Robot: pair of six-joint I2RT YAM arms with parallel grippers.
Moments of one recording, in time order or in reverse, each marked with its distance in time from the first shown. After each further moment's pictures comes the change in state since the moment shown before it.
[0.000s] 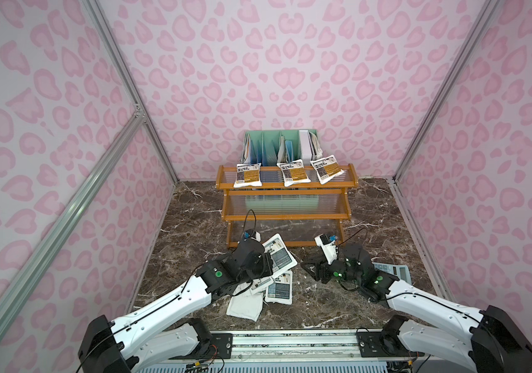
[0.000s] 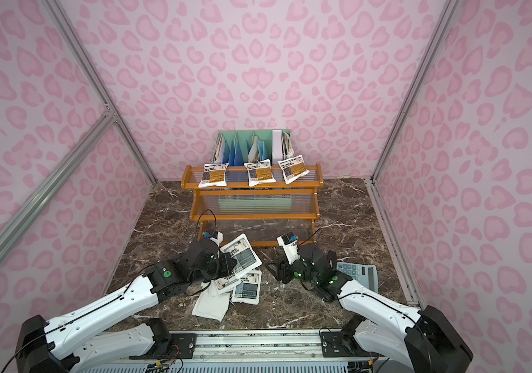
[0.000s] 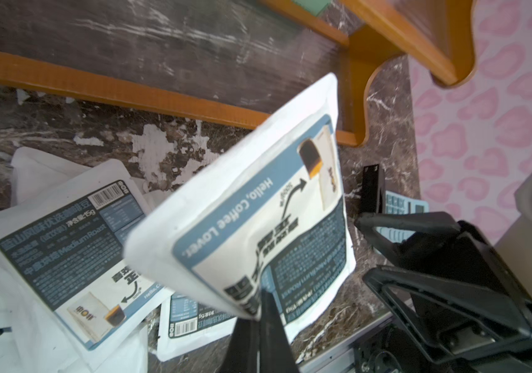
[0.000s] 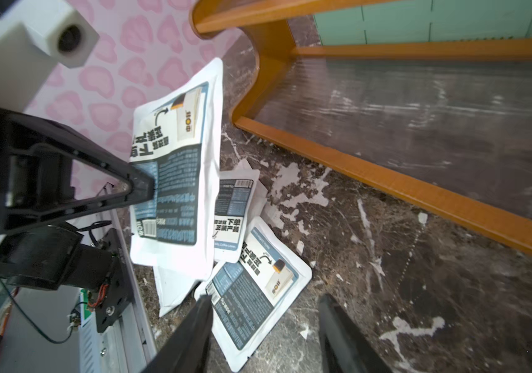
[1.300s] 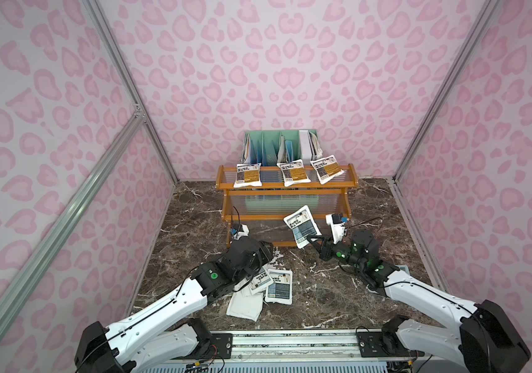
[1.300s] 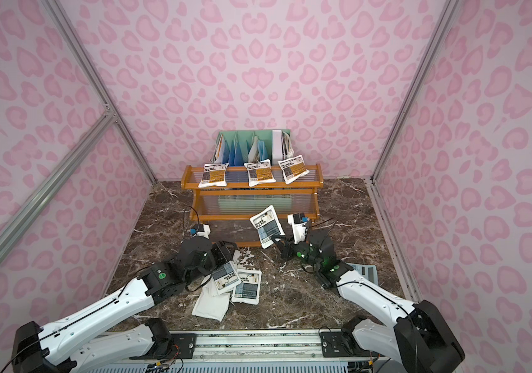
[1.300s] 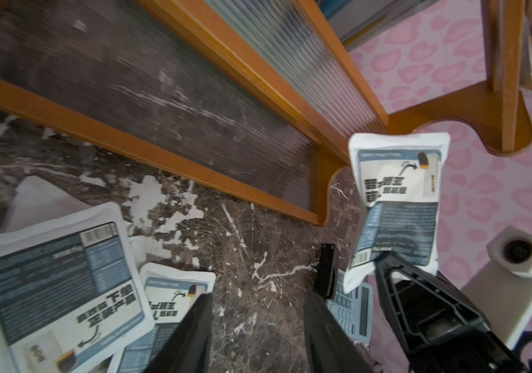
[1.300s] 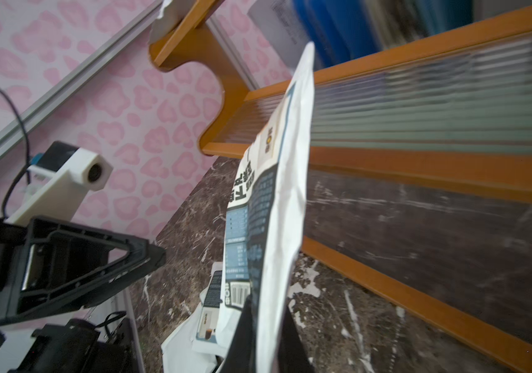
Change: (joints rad) left arm 0.012 -0.021 0.016 0.042 -0.196 -0.223; right arm -0.180 0.095 0.106 0.133 -0.002 0.101
